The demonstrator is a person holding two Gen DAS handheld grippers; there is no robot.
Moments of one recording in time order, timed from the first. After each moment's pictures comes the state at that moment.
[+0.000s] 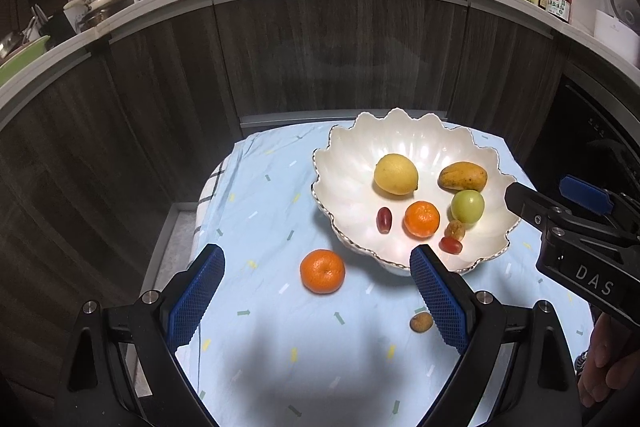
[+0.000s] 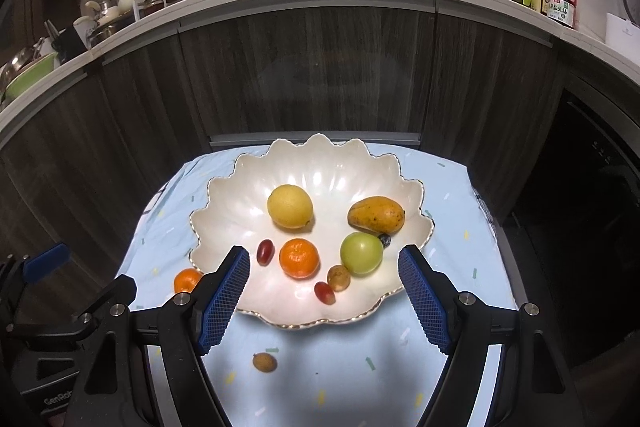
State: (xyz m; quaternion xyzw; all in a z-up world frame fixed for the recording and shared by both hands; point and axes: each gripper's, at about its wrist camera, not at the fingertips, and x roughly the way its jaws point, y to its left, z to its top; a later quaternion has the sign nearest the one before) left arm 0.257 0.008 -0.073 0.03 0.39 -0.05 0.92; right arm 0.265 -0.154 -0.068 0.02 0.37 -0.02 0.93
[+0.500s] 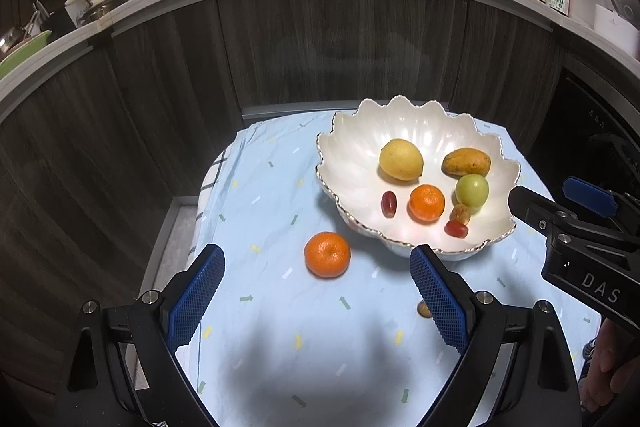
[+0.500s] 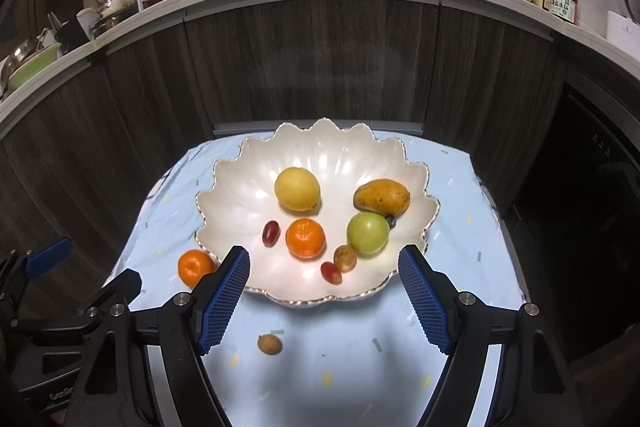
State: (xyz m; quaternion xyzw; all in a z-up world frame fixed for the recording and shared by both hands) left arm 0.246 0.013 -0.089 0.04 0.39 -0.05 0.92; right arm 0.248 -0.149 -0.081 0.01 0.38 -0.01 0.92
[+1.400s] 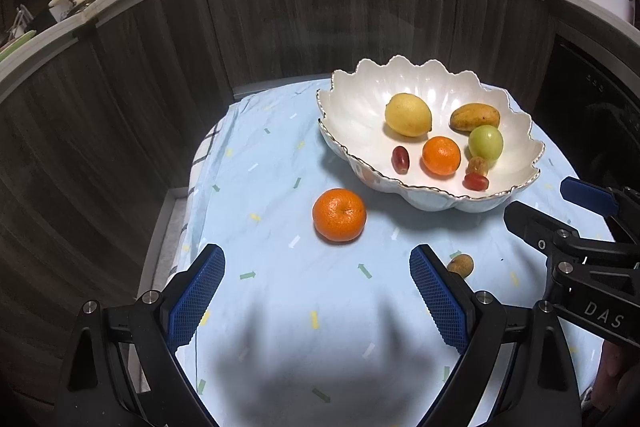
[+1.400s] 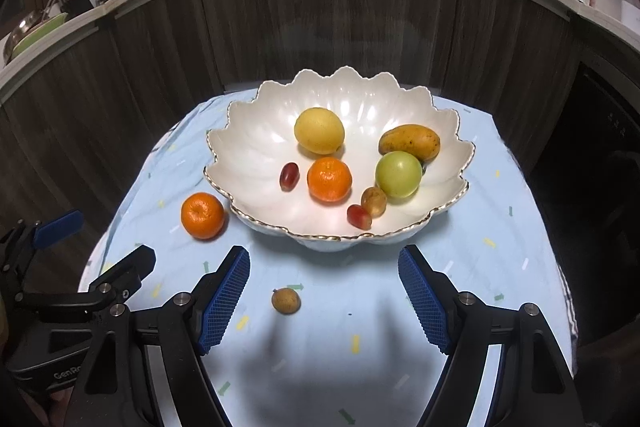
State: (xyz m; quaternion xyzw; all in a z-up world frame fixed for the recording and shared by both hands) left arm 0.245 0.026 -0.134 0.06 0.41 -0.07 0.91; right arm 0.236 -0.128 -0.130 0.00 0.42 0.00 0.91
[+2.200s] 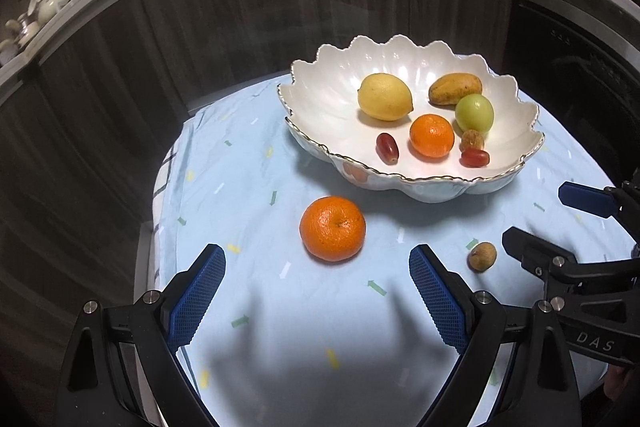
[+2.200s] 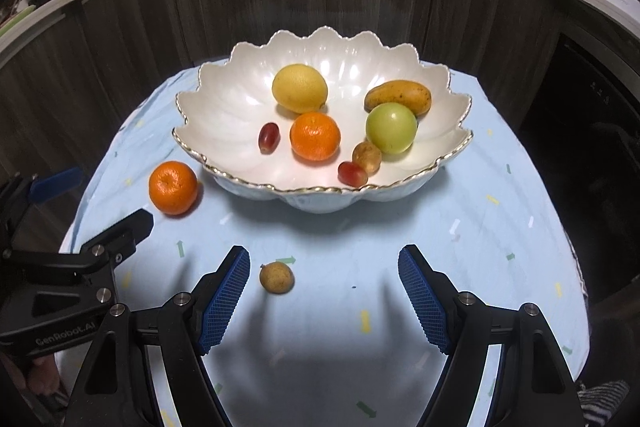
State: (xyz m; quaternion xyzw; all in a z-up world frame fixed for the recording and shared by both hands) left arm 0.280 0.026 -0.163 0.13 0.40 -0.16 0.89; right arm 0.238 -0.113 -0.168 0.00 0.45 -0.05 0.89
